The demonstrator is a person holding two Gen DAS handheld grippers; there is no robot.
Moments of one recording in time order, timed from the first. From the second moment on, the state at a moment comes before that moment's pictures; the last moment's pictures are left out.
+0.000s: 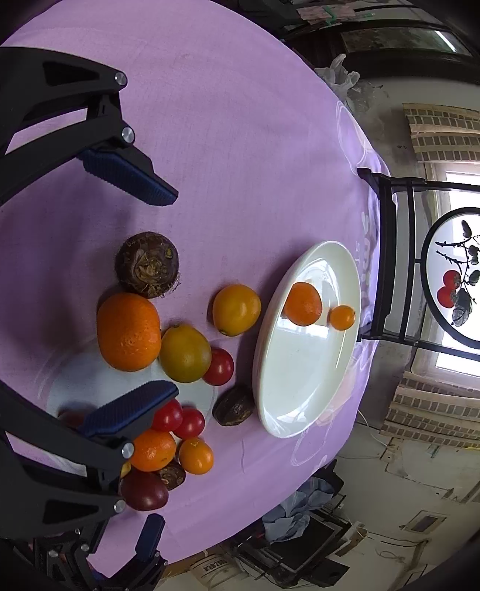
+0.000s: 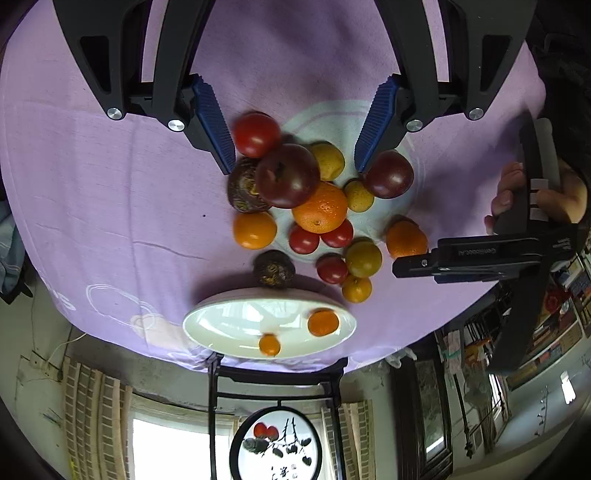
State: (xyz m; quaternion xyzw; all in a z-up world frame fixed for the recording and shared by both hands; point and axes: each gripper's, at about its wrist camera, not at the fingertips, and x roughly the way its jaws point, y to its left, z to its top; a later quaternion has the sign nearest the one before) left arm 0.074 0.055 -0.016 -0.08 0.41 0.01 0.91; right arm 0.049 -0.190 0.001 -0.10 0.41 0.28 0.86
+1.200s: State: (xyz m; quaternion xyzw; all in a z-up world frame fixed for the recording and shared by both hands) left arm 0.059 0.003 -0.030 0.06 0.42 -0.03 0.90; right arm 0.056 -0.206 0.007 -0.05 0.38 0.30 0.87
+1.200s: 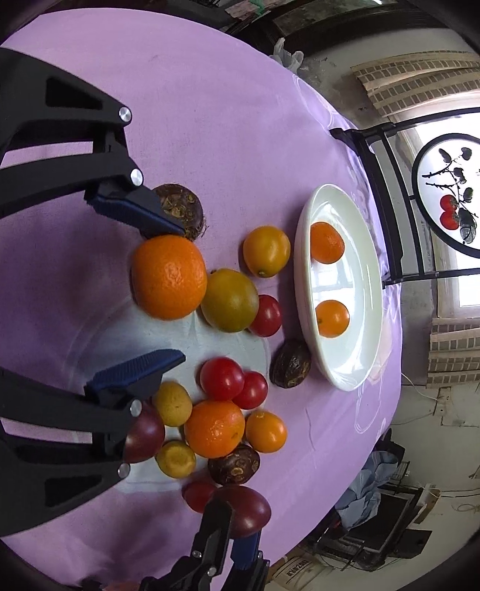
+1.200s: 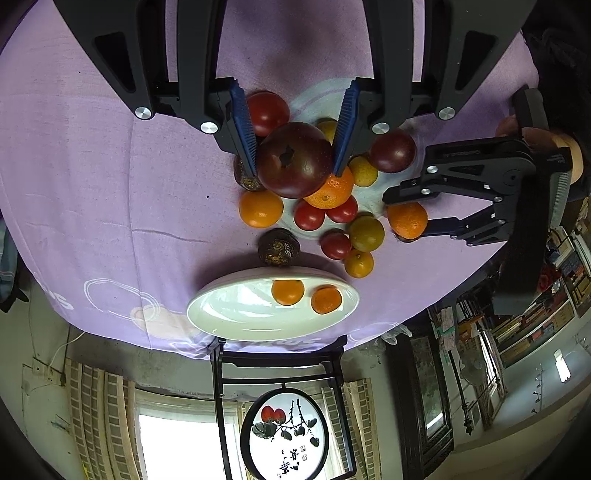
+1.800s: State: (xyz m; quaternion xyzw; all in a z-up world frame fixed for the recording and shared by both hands) left arm 0.063 0.023 -0.006 -0.01 0.42 -0.05 0.91; right arm 0.057 -0.208 0.013 -0.04 0.37 0.30 0.88
